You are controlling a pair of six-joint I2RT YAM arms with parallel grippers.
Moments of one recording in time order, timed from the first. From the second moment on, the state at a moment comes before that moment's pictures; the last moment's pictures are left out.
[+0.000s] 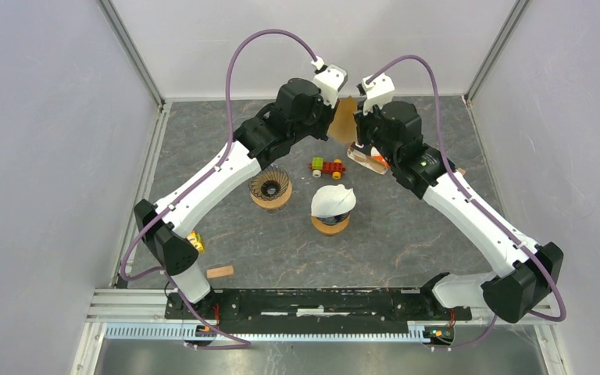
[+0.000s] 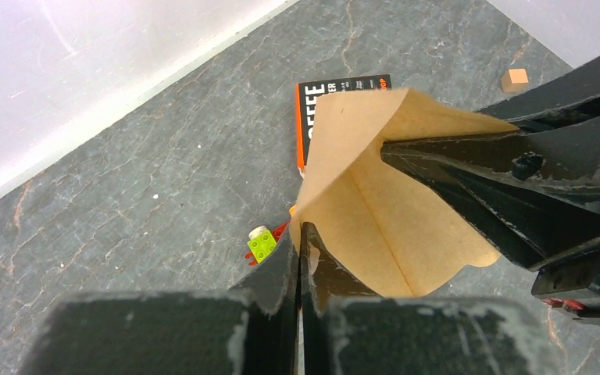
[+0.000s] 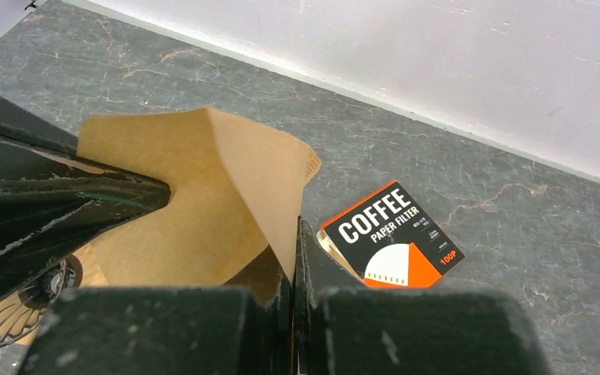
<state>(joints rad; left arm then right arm) -0.80 1.69 1.83 -0.51 -0.15 -0.02 0.58 1.31 1.29 -0.20 0.25 -0.03</state>
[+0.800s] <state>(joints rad) -0.80 1.67 1.82 -0.49 -0.09 -0.01 0.57 1.27 1.24 -0.17 0.14 -0.02</state>
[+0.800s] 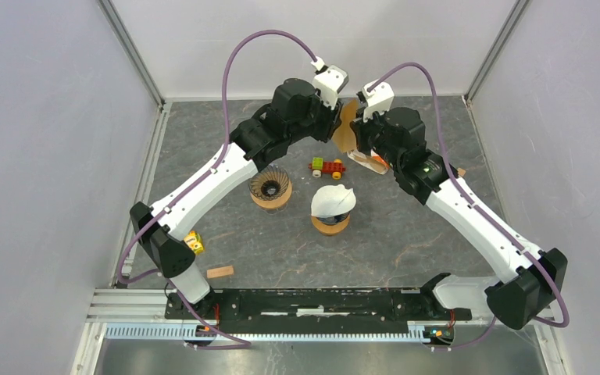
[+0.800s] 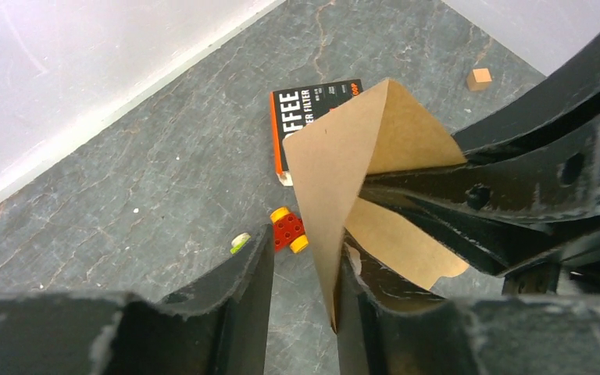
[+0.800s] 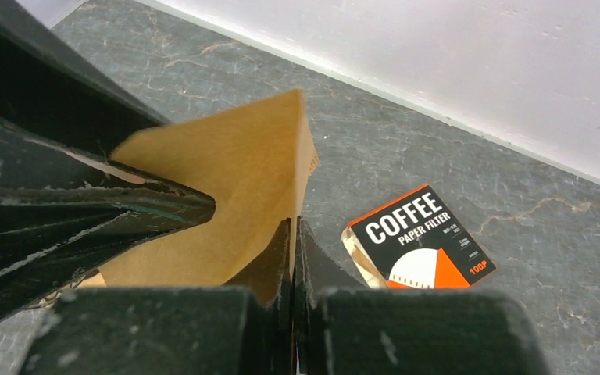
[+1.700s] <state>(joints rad) -0.80 1.62 1.77 -0.46 0.01 0.08 0.51 1.23 1.19 -0.14 -0.05 0.01</state>
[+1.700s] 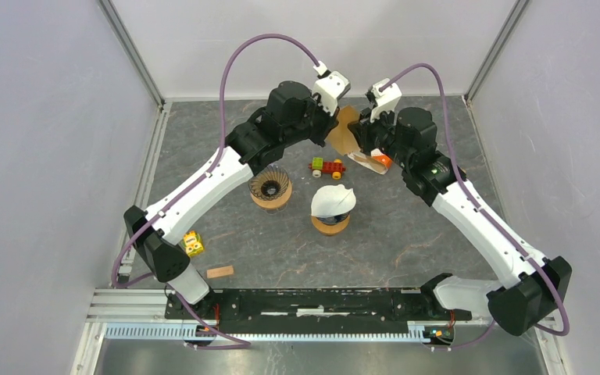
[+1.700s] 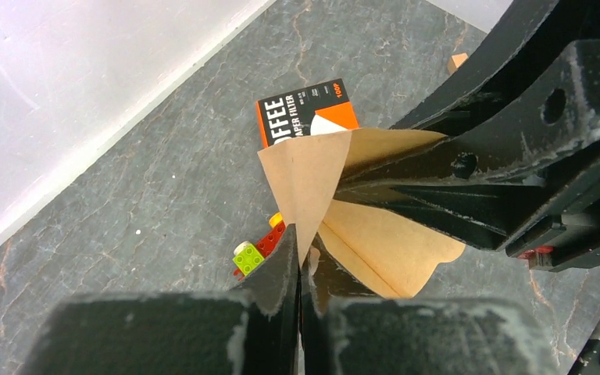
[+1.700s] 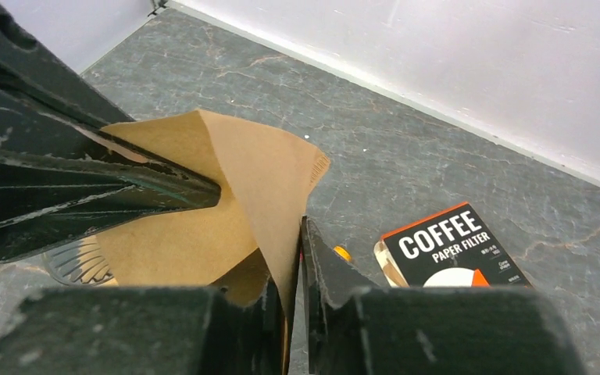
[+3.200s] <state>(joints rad) -0.80 1.62 1.75 -0.45 -0.14 -0.01 0.39 1.21 1.13 -0.07 -0.34 0.21</state>
